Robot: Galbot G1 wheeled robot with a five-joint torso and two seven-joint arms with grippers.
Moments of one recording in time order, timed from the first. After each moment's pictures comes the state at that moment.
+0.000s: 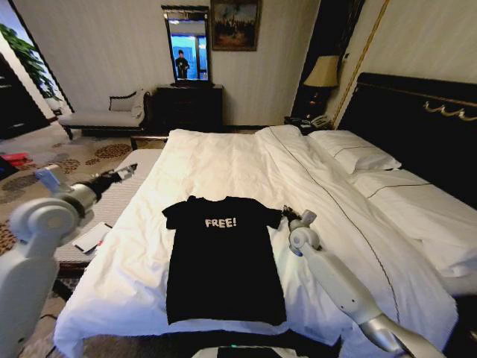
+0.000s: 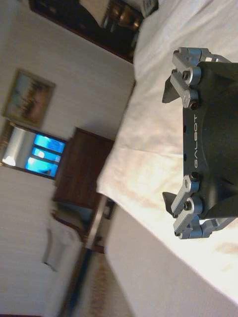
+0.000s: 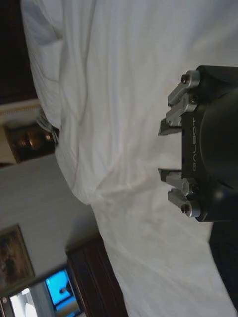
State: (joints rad) left arm 0.99 -0.82 -0.75 -1.96 -1.27 0.65 -0.38; right arm -0.80 1.01 0.14 1.57 1.04 -0.11 0.64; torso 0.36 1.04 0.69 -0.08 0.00
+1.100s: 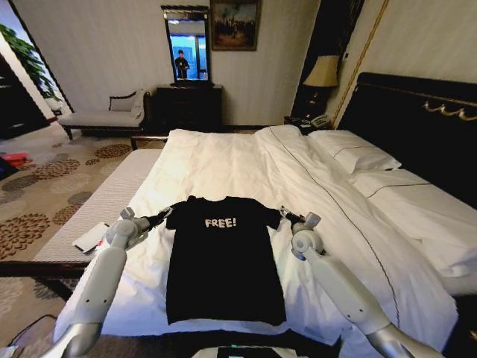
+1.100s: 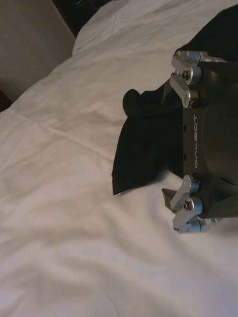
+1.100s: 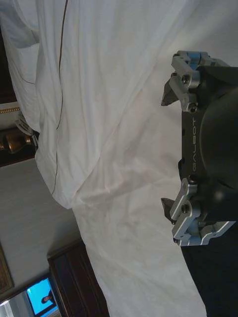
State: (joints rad) left arm 0.82 -1.10 -0.53 -1.46 -1.37 0.69 -0.38; right arm -0.85 1.02 0.13 1.61 1.08 -0.14 0.68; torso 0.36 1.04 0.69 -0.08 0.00
